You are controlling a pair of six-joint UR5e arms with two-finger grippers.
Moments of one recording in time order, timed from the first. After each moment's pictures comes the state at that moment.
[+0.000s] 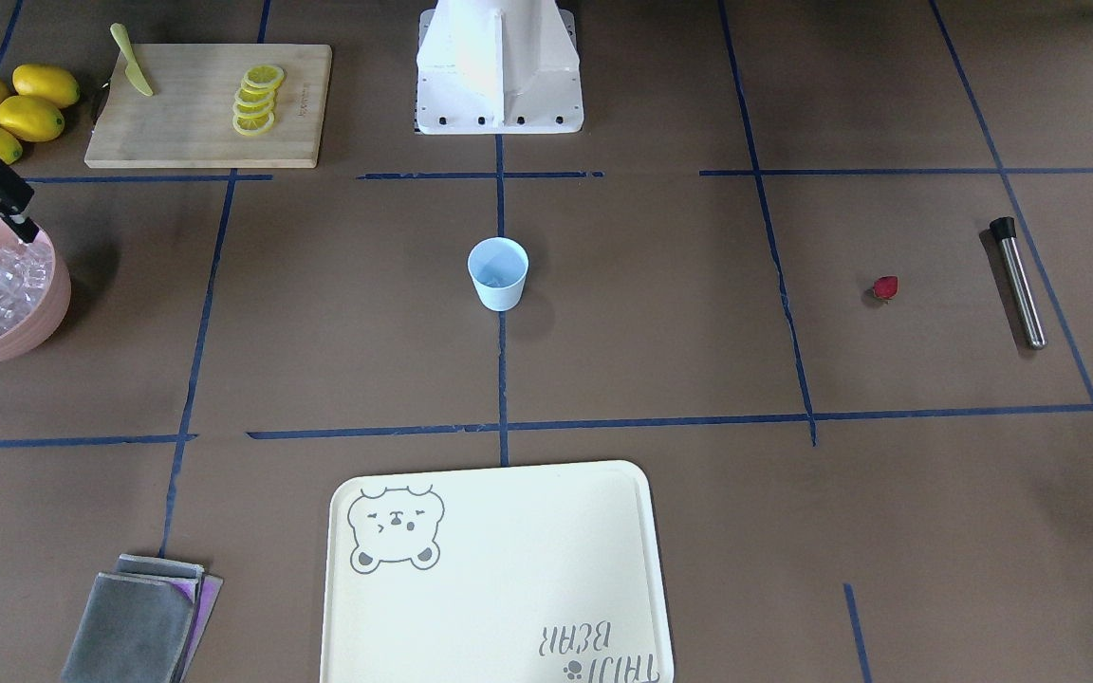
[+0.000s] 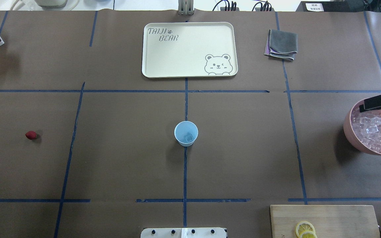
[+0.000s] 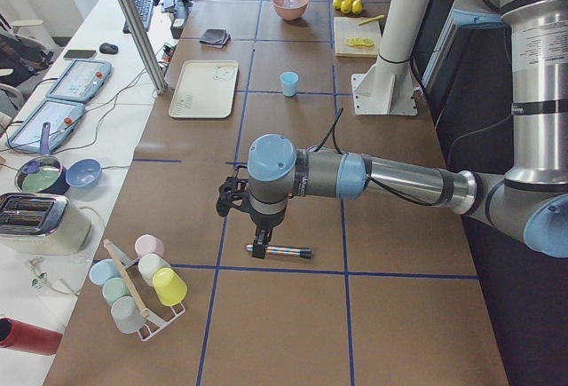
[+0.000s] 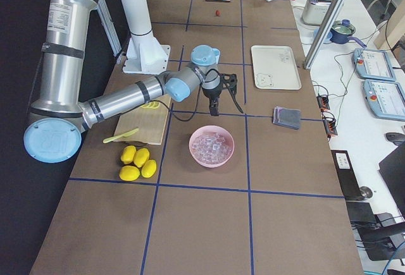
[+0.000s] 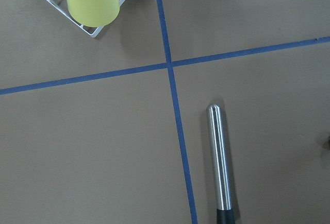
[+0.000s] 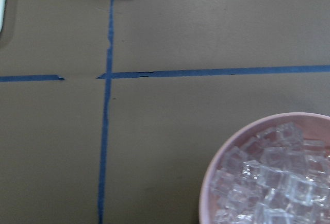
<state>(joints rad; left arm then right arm) -1.64 -1.42 -1.89 -1.48 -2.35 0.16 1.10 -1.77 2.04 -1.20 2.18 0.80</state>
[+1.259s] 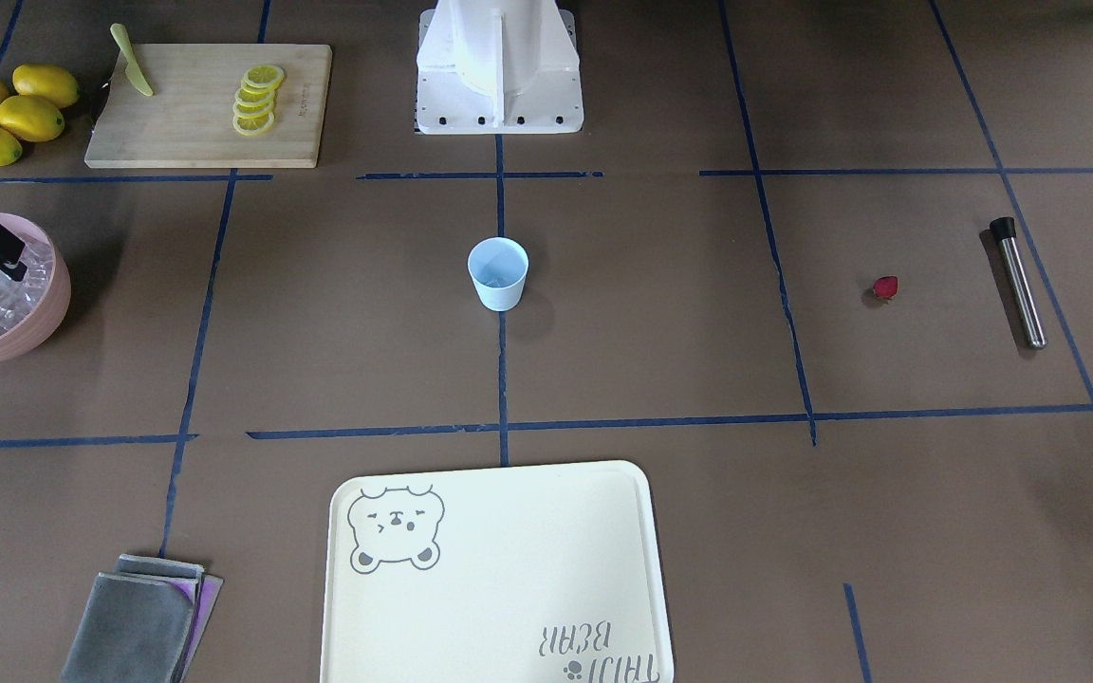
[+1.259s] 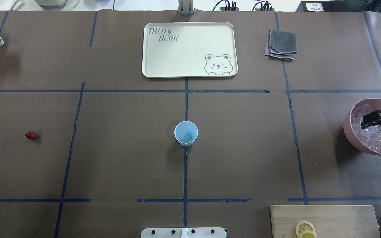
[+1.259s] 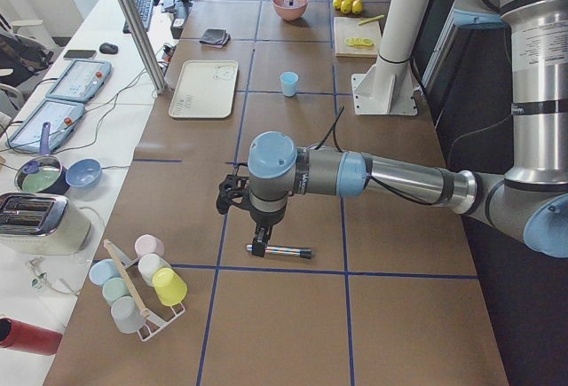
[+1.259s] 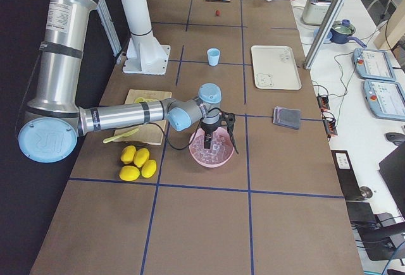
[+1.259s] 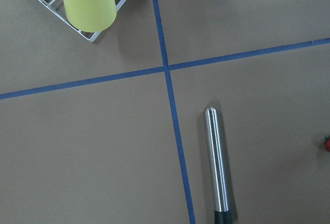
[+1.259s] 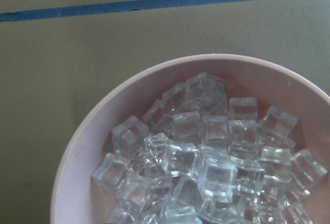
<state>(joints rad) -1.64 -1.42 -1.90 -1.48 -2.35 0.16 1.03 -1.77 1.86 -1.19 2.18 0.80</state>
